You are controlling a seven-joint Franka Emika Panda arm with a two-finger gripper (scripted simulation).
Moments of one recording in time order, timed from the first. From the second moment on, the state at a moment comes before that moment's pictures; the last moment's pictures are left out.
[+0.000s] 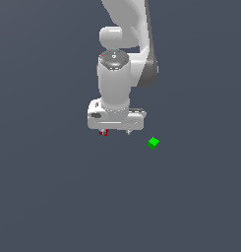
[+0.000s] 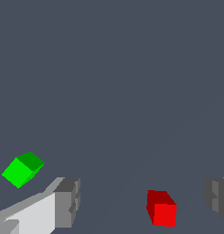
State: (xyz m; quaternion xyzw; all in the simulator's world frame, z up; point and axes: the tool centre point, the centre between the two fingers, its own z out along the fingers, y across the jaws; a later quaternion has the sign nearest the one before) arm 0.002 -0.016 0.188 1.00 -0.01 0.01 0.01
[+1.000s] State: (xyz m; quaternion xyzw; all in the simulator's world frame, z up) arm -0.051 -0.047 0.142 1.00 -0.03 0.00 0.00
